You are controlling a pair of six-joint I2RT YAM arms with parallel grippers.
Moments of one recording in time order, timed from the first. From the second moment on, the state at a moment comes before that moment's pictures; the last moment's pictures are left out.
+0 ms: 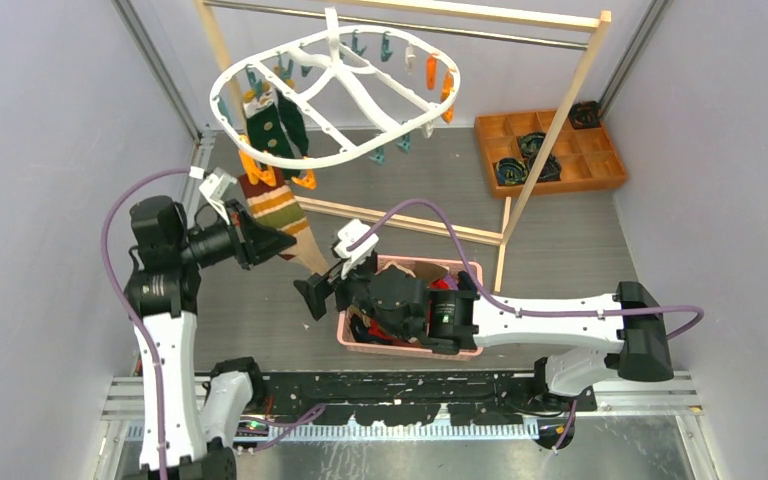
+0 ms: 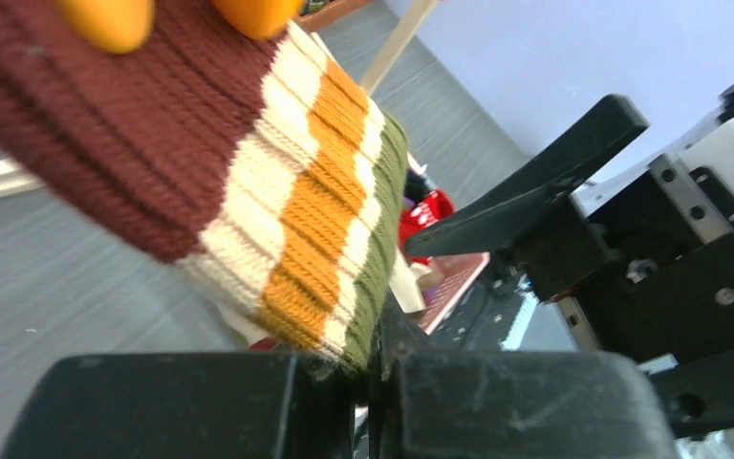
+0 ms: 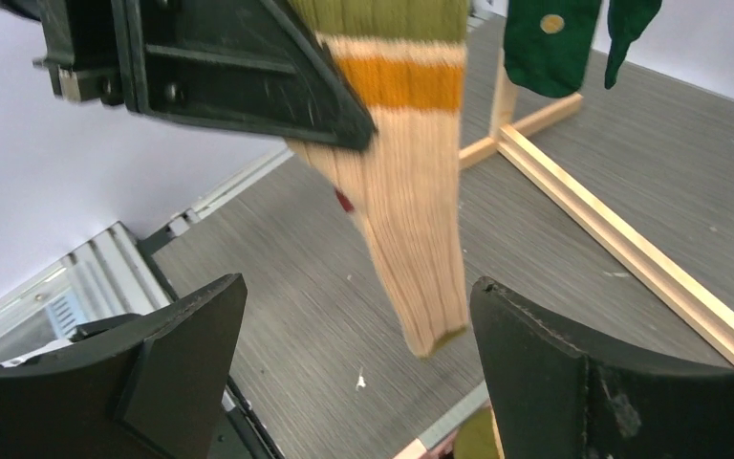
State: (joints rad) left arm 0.20 0.84 1.09 -0.71 1.17 -0.04; right arm 1.41 1.42 1.14 0.20 0.57 0.21
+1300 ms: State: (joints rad) left arm -0.04 0.65 1.10 -0.73 0.99 -0.36; right arm 1.29 1.14 0.86 0.33 0.22 0.53
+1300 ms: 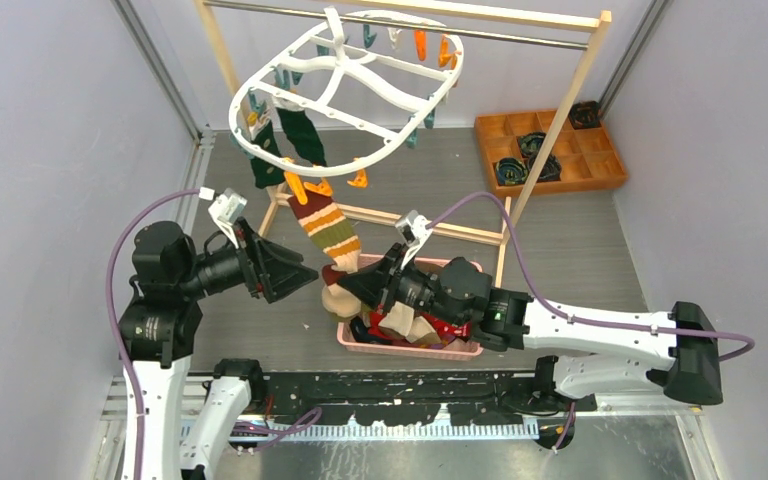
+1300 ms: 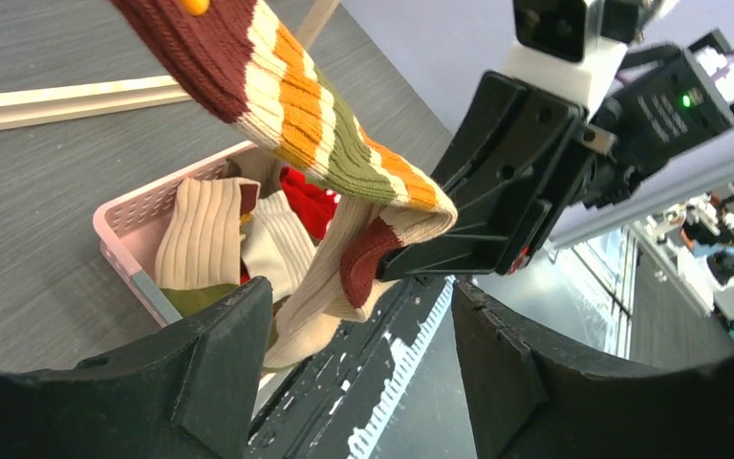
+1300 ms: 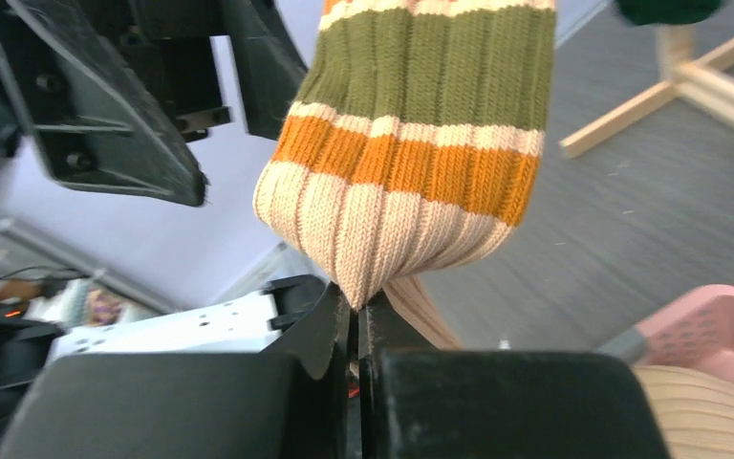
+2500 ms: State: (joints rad) left arm -0.04 0.50 1.00 -0.92 1.08 -0.10; right arm 1.38 1.17 1.04 0.25 0.36 0.70
